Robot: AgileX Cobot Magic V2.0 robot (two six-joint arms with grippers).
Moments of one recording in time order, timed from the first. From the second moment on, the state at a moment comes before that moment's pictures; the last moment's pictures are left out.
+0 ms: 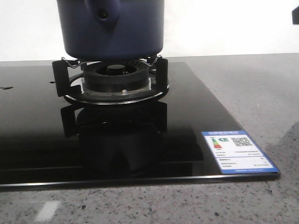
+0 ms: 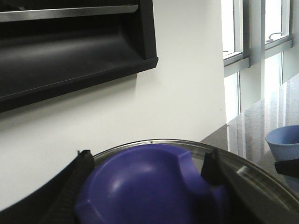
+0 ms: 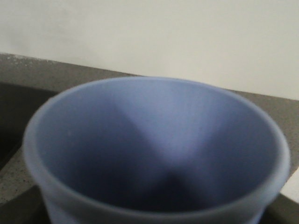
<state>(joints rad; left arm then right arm) -0.27 1.04 -1.05 -1.60 0.47 1.69 -0.11 1.22 -0.61 -0.73 -0.40 0.52</state>
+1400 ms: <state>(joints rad) -0.27 1.28 -1.10 -1.70 0.50 1.76 -0.07 0.82 -0.60 -0.79 -0.48 0.69</state>
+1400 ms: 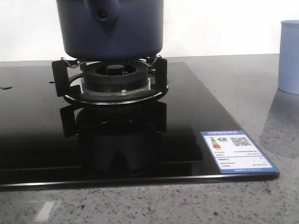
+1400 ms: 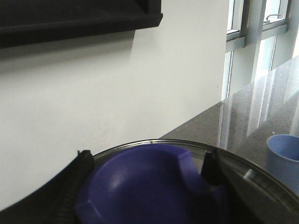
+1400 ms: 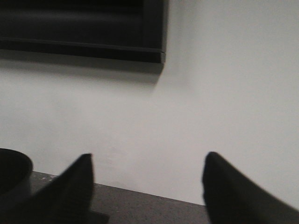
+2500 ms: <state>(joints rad) -0.33 1.64 -1.29 -1.73 0.52 1.91 0.02 0.66 -0.60 -0.96 -0.42 0.78</state>
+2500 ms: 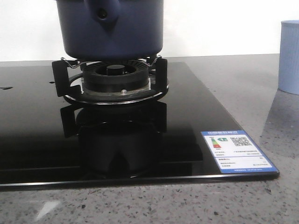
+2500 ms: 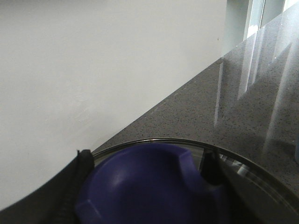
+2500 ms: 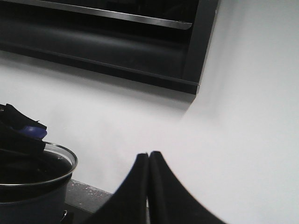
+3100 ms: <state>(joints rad) -0.33 1.61 -1.29 -1.57 0.57 1.77 0.02 0.66 -0.60 -0.96 -0.42 0.78</state>
